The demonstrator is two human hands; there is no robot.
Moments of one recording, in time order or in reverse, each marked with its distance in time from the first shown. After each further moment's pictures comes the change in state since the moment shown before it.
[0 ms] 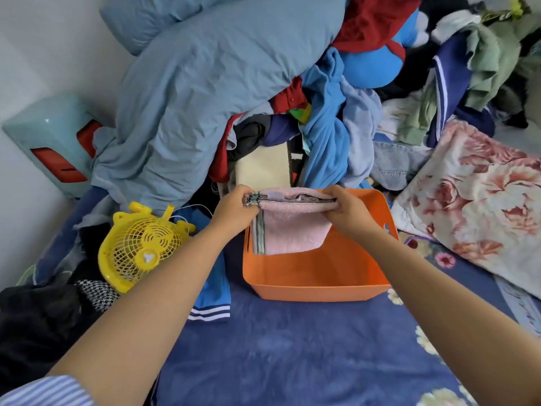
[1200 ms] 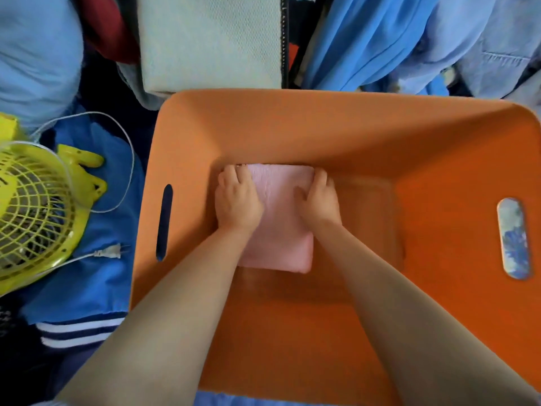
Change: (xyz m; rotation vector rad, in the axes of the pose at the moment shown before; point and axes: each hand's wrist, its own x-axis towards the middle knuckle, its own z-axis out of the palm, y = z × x) left_hand 0.154 -0.179 0.247 0.533 0.136 -0.036; right_hand 0.122 0.245 0.201 -0.160 -0.080 0.435
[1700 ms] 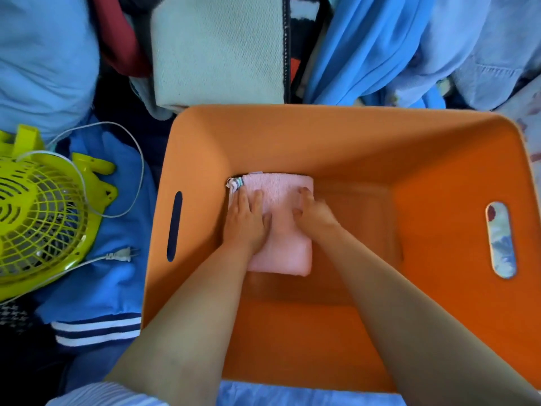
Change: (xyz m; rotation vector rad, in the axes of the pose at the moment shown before) left_hand -0.016 -0.020 0.023 0.103 -0.397 0.092; right_hand -0.006 -0.007 -0.007 -0.321 -0.380 -0.011
